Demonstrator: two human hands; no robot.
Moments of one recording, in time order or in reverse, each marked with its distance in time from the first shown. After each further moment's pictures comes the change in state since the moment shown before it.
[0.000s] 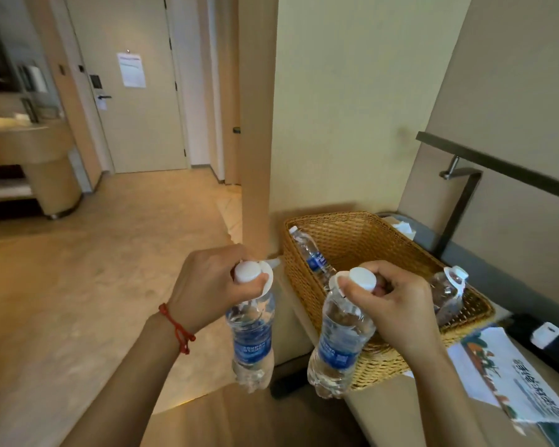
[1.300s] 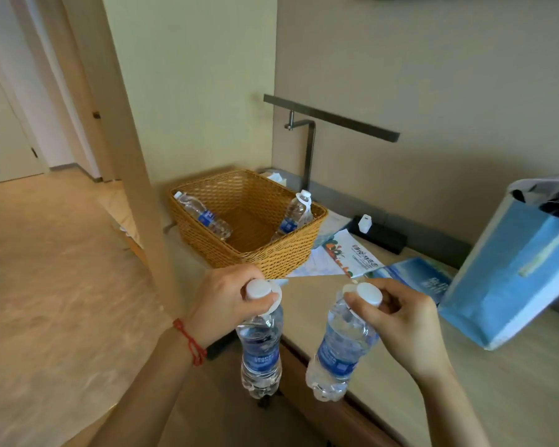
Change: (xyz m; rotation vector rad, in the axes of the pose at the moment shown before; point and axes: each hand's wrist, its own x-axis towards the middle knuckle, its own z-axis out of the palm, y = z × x) left_hand -0.115 0.168 0.047 -0.387 -0.270 0.258; right_hand -0.236 -0.038 -0.155 -0.134 0.282 0.356
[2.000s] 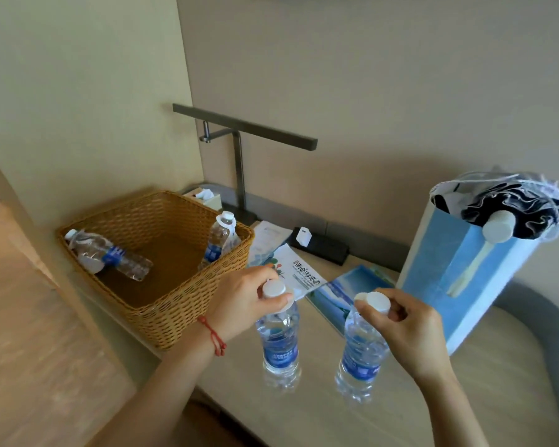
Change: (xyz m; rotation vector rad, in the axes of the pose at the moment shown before) left_hand 0.143 0.033 0.166 -0.137 -0.092 0.151; right_hand 0.078 0.131 -0.102 -0.223 0.214 0.150
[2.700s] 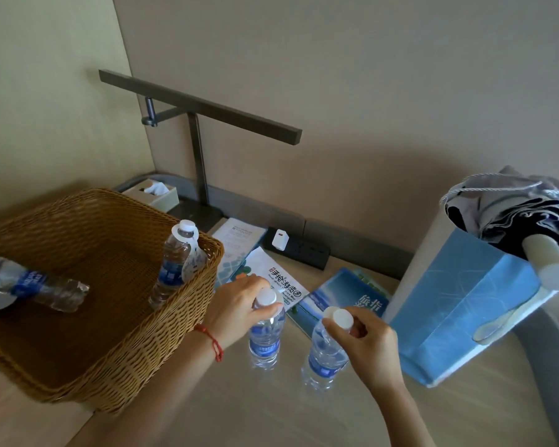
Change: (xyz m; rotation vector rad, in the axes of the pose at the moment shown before) left_hand 0.071 -0.116 0.081 0.029 -0.114 0.065; right_hand 0.063 0.053 0.092 -0.051 0.036 0.163
